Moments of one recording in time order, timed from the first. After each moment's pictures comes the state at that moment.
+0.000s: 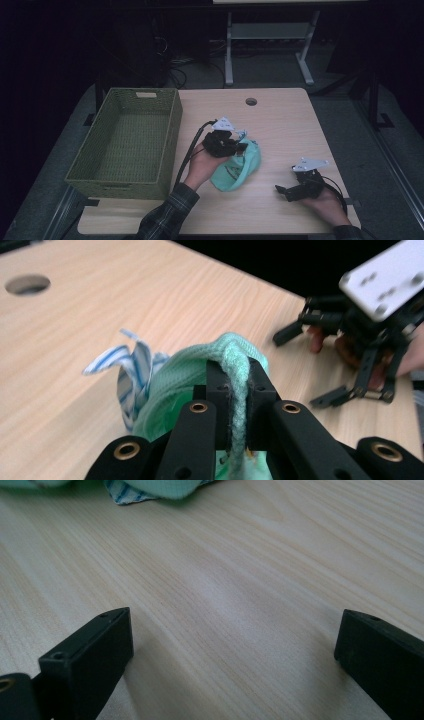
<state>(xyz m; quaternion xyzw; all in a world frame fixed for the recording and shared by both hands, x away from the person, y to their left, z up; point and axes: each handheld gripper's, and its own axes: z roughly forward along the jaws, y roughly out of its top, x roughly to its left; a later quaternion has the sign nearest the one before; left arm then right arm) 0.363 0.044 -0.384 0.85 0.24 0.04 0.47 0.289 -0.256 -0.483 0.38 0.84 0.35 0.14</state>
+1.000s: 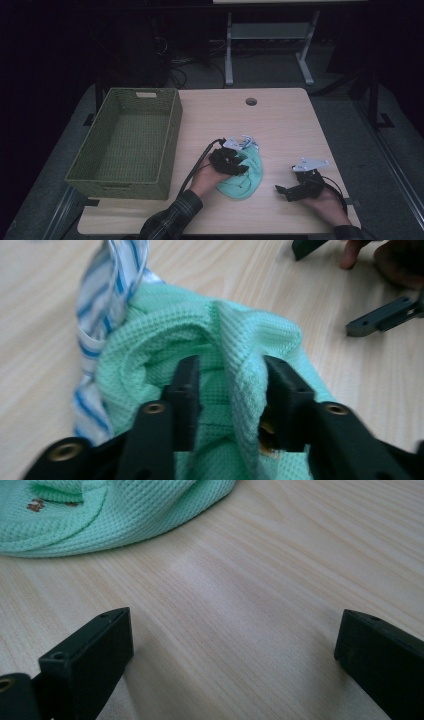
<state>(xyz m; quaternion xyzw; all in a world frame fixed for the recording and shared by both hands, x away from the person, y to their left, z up) 0.358 0.033 -0.445 0.89 0.23 0.01 0.40 0.289 -0.256 -0.483 0.38 0.84 0.35 0.14</state>
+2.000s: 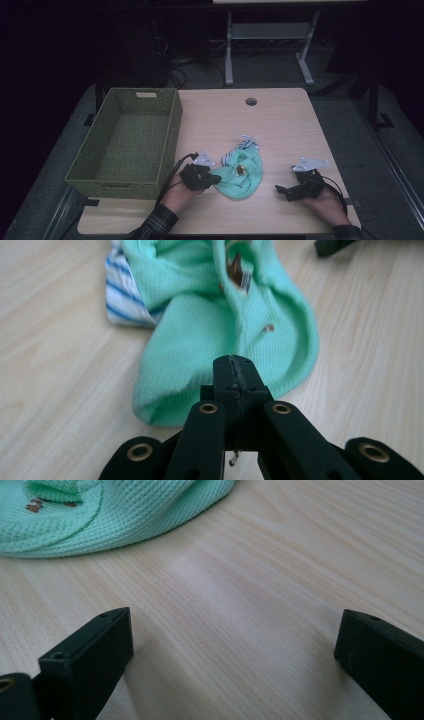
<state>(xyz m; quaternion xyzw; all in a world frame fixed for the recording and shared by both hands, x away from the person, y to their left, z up) 0.303 0.105 -0.439 0.90 0.25 0.02 0.37 0.289 -0.256 -0.483 0.38 0.84 0.35 0.14</state>
